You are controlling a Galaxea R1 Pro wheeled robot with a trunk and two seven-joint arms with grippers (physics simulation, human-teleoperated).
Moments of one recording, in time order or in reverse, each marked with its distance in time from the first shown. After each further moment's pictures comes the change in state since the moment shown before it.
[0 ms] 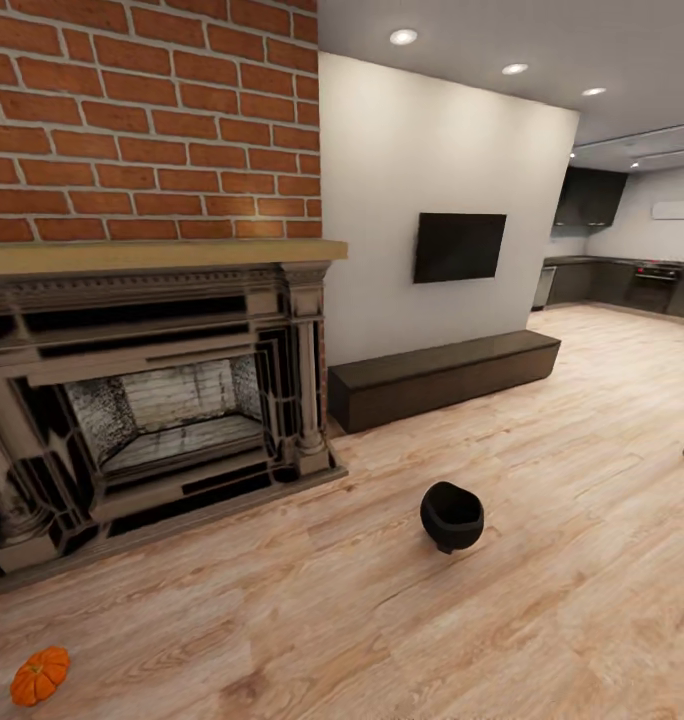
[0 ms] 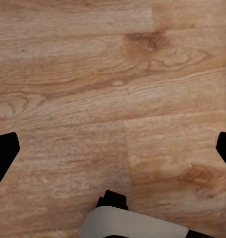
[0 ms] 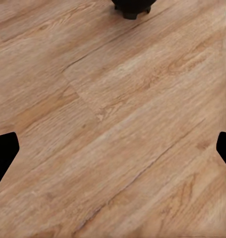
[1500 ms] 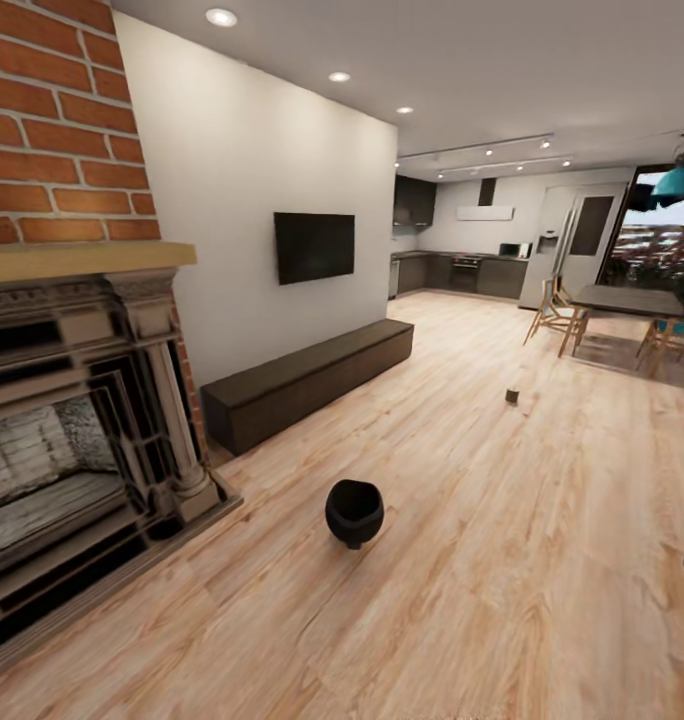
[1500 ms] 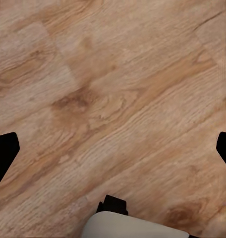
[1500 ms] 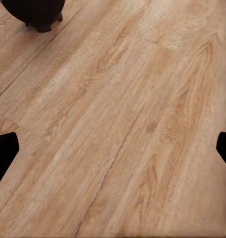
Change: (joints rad) left arm 0.000 0.000 -0.003 0.000 -0.001 -0.021 0.000; right arm 0.000 0.002 0.003 0.001 0.009 -0.002 0.000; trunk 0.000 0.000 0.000
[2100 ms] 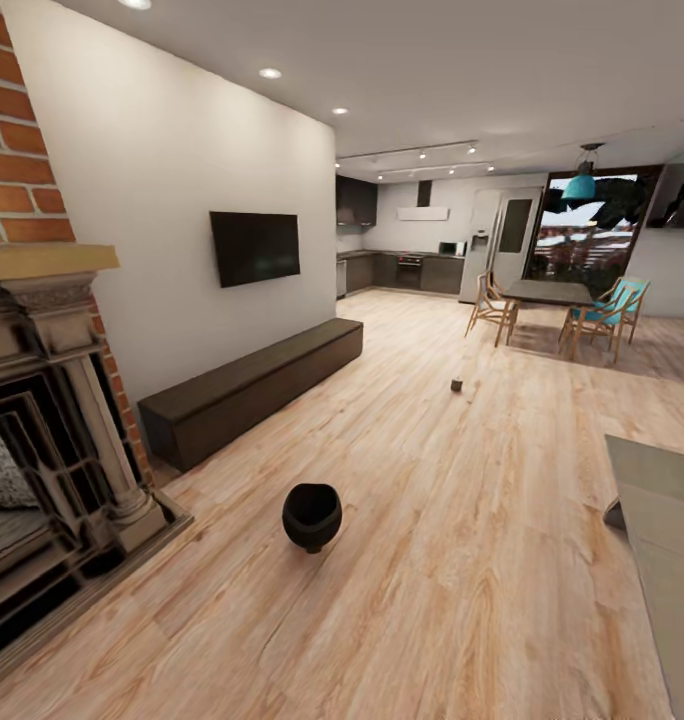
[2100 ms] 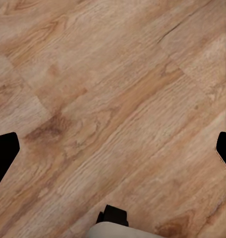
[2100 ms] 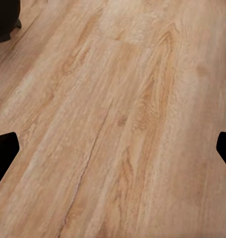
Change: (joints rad) left arm 0.000 0.000 0.006 0.000 0.004 -0.038 0.001; right arm 0.000 -0.002 0.000 0.000 0.000 0.002 0.000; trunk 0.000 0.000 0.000
